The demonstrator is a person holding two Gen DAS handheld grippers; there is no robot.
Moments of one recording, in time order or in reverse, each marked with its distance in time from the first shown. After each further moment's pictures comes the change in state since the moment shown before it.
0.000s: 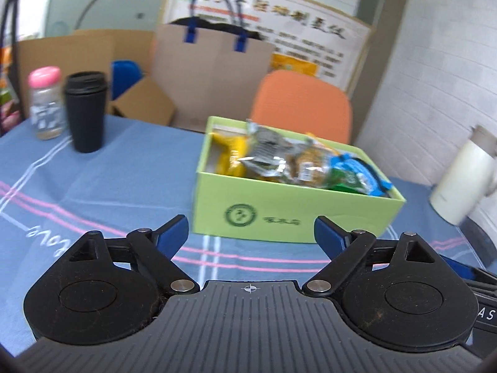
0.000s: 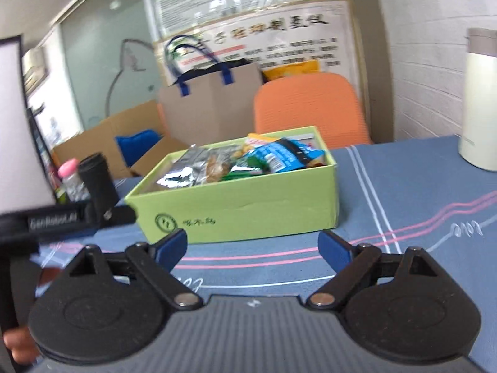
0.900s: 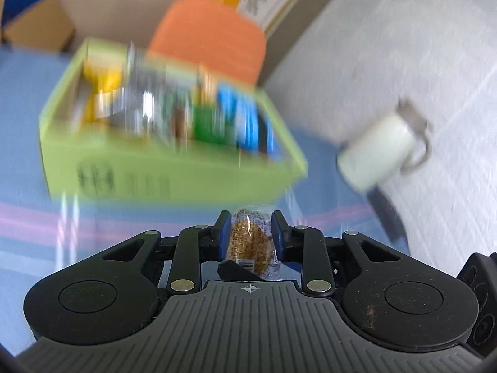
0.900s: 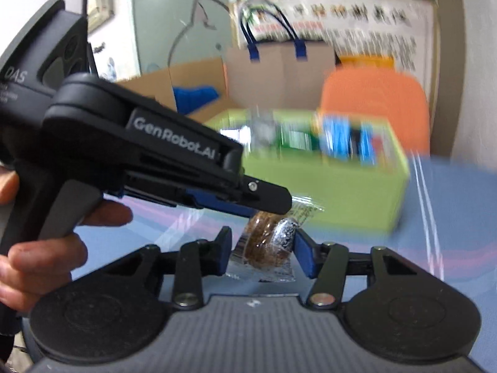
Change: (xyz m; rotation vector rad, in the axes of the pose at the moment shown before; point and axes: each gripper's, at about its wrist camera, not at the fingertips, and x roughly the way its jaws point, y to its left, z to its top) left arm 0.064 -0.059 0.038 -0.067 0.280 -0.413; right arm 0.045 0.026 0.023 -0.298 0.038 0.250
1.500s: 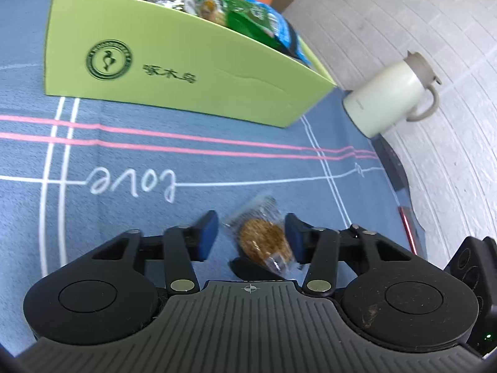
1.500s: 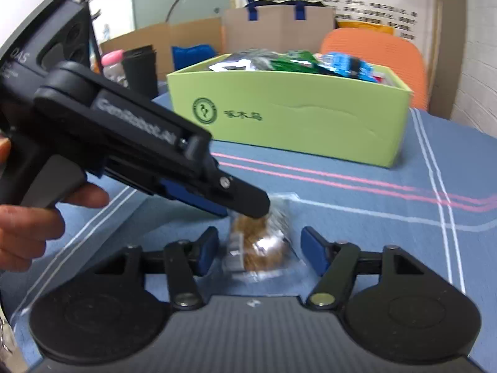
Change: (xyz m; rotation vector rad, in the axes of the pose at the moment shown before) left arm 0.022 0.041 -0.076 -0.044 0.221 -0.060; right arm -0.016 0.007 -0.095 0.038 0.153 -0.058
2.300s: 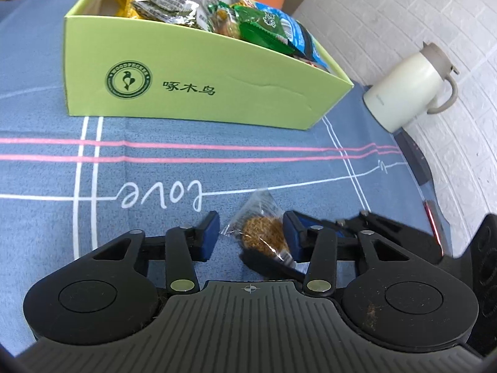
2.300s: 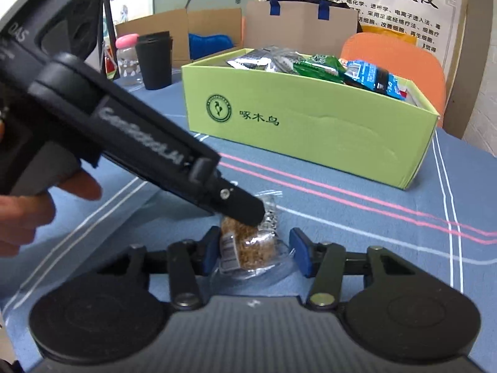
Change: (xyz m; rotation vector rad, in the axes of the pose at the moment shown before) left arm -0.007 -0.003 0.003 0.035 -0.008 0.113; right arm 0.011 0.012 0.019 -0.086 0.040 0.056
